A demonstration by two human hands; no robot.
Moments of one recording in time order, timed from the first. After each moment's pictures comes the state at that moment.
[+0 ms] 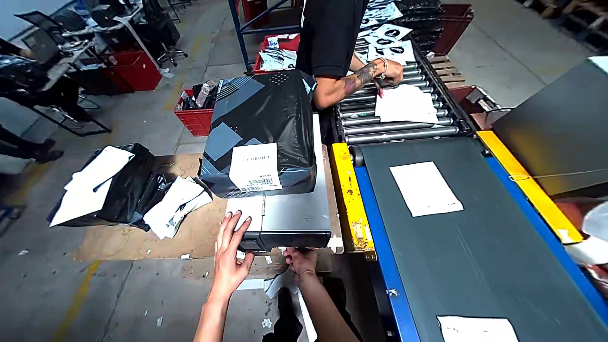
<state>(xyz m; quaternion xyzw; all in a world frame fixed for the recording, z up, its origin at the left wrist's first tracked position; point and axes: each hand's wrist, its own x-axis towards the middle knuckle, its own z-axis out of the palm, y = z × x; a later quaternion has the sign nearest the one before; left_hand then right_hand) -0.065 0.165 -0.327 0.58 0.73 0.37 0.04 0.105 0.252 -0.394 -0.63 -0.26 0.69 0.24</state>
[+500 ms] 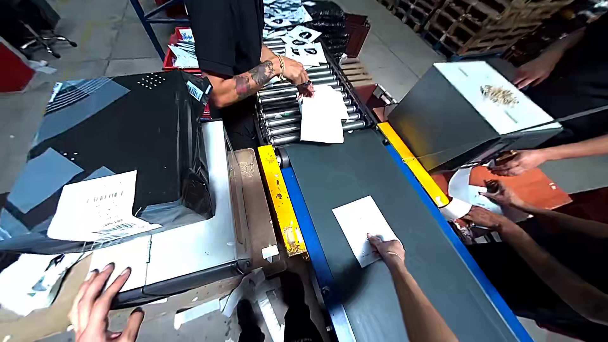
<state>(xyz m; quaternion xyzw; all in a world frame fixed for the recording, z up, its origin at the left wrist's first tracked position) -0.057 0.180 -0.325 0.62 0.71 0.33 0.02 0.577 0.450 -0.460 -0.89 -0.36 0.27 0.05</state>
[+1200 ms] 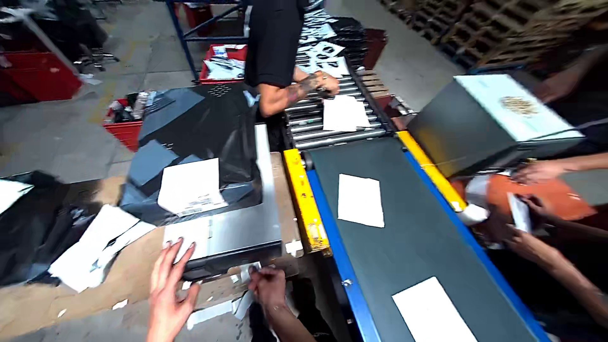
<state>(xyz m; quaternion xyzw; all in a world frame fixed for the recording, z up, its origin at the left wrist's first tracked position) -0.069 0.171 -0.332 0.62 0.69 0.37 0.03 0.153 0.241 -0.381 -0.60 -0.35 0.65 0.31</state>
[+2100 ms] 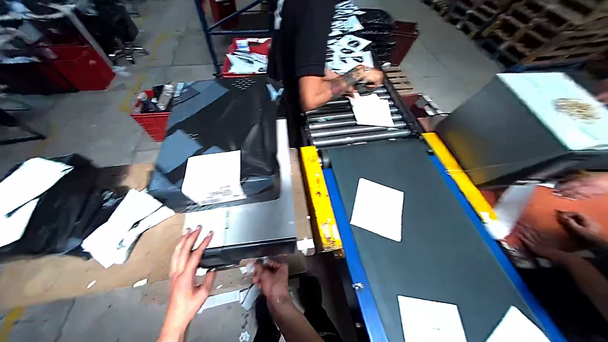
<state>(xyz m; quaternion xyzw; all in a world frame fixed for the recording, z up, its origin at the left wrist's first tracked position) -0.069 0.169 -0.330 0.60 0.71 0.37 0.03 0.130 0.239 -0.370 -0.59 -0.33 0.69 0.27</state>
